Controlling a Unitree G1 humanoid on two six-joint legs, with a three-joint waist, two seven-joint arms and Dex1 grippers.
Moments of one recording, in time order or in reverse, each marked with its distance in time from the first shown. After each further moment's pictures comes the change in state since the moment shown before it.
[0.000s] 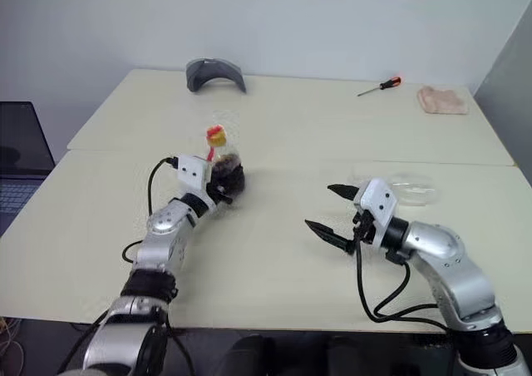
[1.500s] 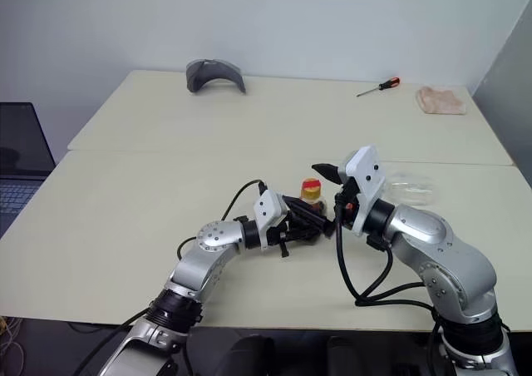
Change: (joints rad) left arm 0.045 -0.067 -0.318 -0.227 -0.005 0.134 -0.386; right arm -0.159 0.112 -0.010 -0.151 0.174 0.337 -0.294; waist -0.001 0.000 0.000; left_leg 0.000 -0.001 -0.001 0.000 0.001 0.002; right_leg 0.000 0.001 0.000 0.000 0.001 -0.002
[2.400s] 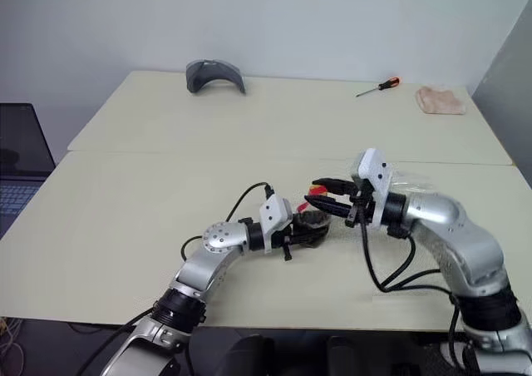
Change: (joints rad) left arm -0.004 -0.011 -0.025 0.023 0.043 -0.039 -0.016; right arm -0.124 -0.193 0.068 0.351 -0.069 -0.240 0.464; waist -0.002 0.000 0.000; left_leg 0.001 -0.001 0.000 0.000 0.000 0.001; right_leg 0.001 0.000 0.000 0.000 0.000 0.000
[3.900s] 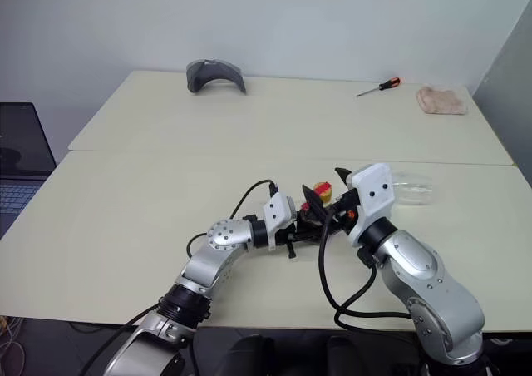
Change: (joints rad) left arm -0.031 -0.021 -0.007 0.052 0.004 -0.052 0.012; right arm 0.306 0.343 -0.029 -0.514 -0.111 0.222 -0.777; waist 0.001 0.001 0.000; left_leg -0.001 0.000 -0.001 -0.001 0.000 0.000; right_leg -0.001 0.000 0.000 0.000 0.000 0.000
